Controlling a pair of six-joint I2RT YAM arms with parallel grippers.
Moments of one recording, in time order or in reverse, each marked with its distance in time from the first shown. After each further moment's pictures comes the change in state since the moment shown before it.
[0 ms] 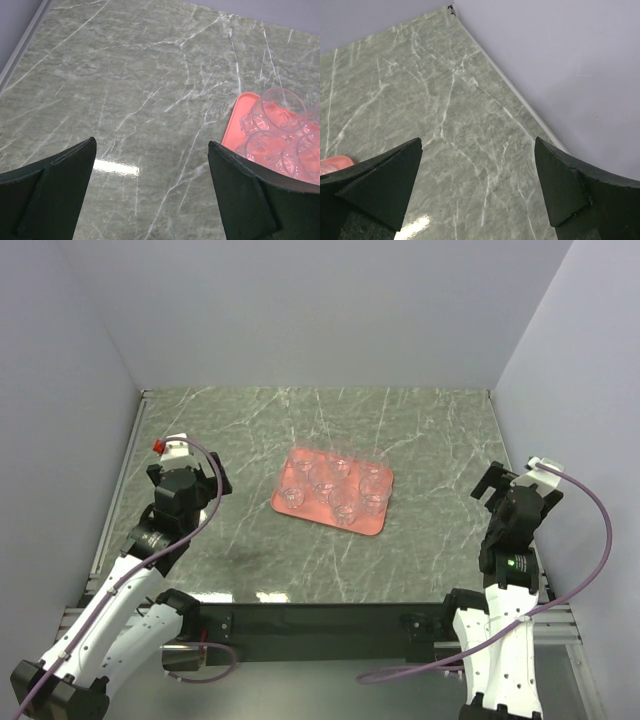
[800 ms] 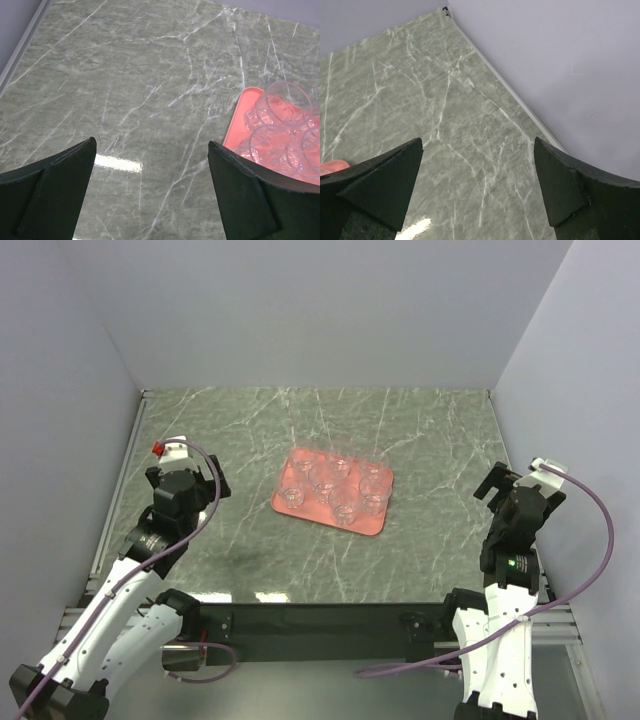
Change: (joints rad) left arm 0.000 -0.019 0.000 -0.042 0.000 0.000; right arm -0.043 -0.001 0.000 0.001 -0.023 0.001
